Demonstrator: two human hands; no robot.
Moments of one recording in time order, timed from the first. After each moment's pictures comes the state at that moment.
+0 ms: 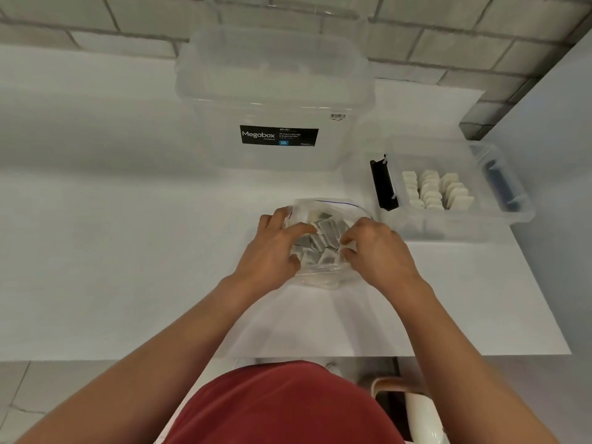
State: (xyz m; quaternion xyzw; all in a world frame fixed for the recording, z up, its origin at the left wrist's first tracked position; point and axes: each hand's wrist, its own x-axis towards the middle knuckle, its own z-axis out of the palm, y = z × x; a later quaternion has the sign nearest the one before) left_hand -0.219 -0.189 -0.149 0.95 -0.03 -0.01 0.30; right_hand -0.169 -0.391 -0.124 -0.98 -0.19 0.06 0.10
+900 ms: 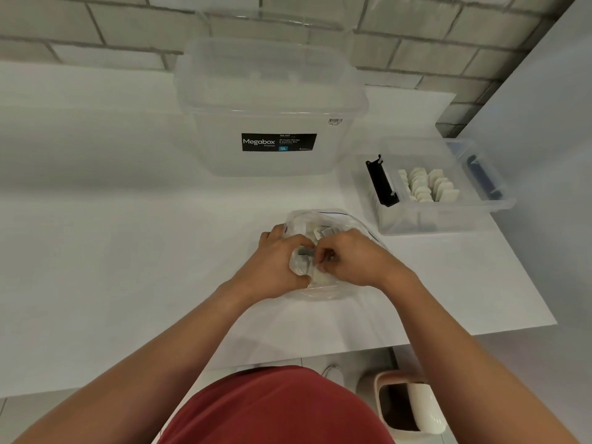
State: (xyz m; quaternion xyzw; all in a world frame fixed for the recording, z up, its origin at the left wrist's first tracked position) left_hand -0.231 -0.162 -0.144 0.91 -0.06 -0.14 0.38; right_hand -0.180 -0.353 -0.124 -0.93 -0.25 0.20 0.17
